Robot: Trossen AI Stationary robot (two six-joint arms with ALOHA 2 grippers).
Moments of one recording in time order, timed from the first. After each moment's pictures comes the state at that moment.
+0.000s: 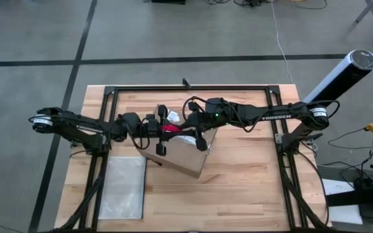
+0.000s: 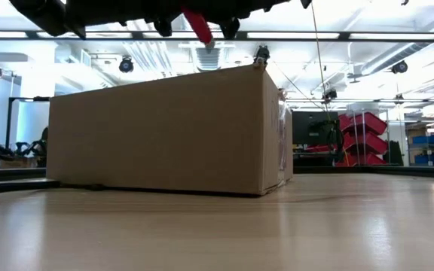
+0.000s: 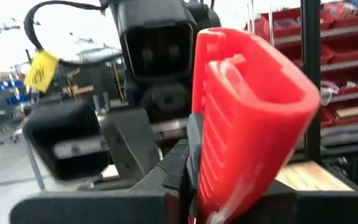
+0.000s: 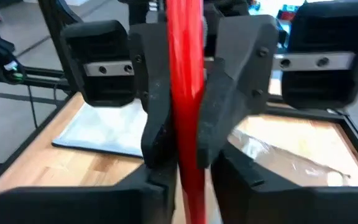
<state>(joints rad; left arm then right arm) 0.00 1.25 0.63 0.76 0.04 0.15 -0.08 1.57 1.30 -0.09 -0.23 -0.10</state>
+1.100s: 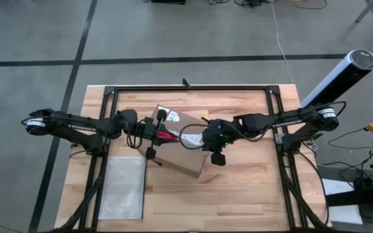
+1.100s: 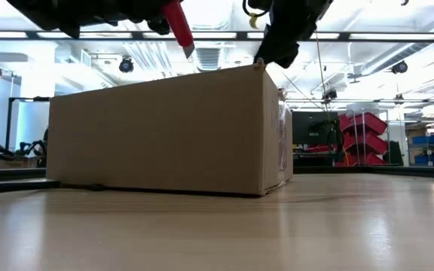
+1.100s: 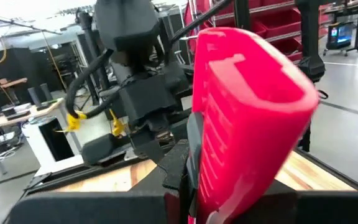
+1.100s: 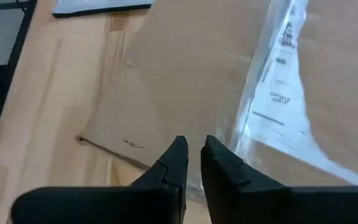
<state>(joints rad) 0.05 1.18 0.62 0.54 0.28 0.20 0.09 1.41 1.12 -0.45 -0.03 0.13</state>
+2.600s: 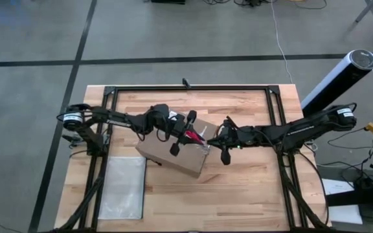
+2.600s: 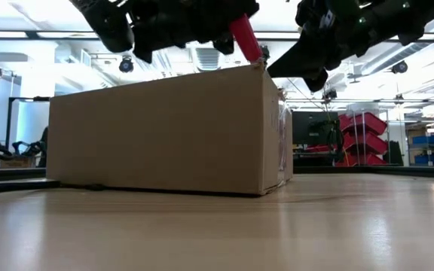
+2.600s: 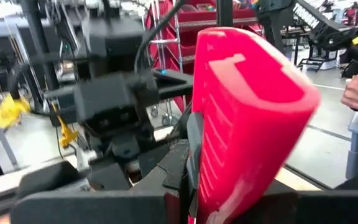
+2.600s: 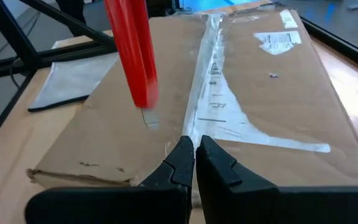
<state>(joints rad) 0.13 1.67 0.93 0.76 0.59 0.09 0.10 1.25 0.58 0.32 0.16 0.23</state>
